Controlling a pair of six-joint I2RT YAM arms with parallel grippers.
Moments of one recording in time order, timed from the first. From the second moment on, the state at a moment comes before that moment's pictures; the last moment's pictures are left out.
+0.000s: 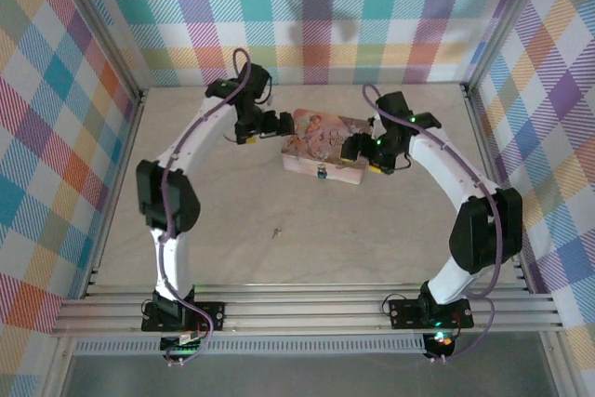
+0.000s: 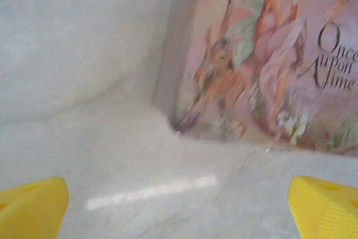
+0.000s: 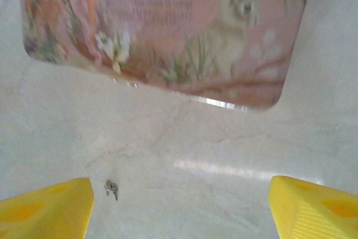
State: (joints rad) left arm -0.40 1.98 1.96 -1.14 0.14 -0.44; right arm 0.34 1.62 1.37 -0.91 -0.32 0.53
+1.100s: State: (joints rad) left arm -0.69 1.78 1.15 -0.88 0.17 -0.58; right arm 0.57 1.63 1.16 -0.80 -0.31 0.68
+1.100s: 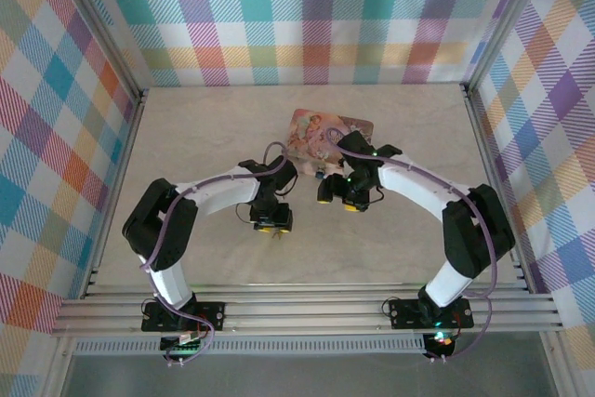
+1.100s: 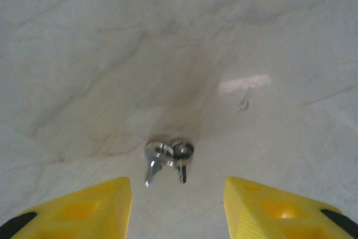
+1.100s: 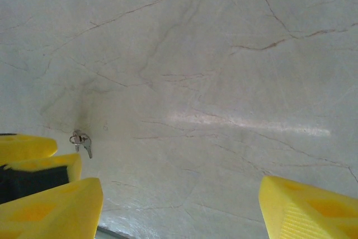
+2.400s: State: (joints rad) left arm -0.57 1.61 1.45 -0.82 0.28 -0.56; right arm 0.52 1.29 0.88 -0.29 -0.53 0.85
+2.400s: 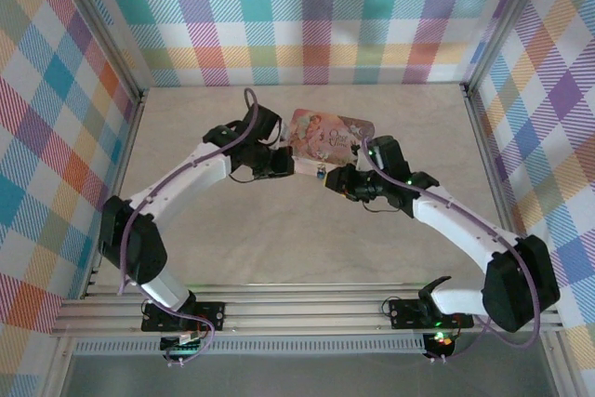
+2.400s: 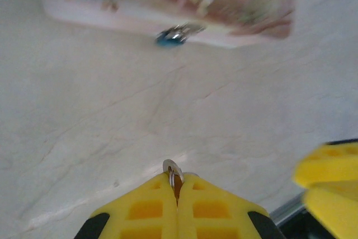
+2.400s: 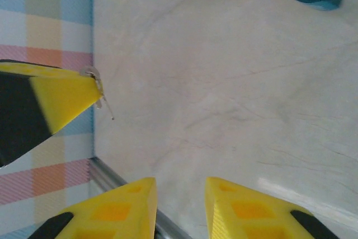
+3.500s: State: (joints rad) left arm -0.57 1.55 1.48 -0.73 0.37 -0.63; right arm 0.54 1.48 1.12 -0.22 -0.69 0.86
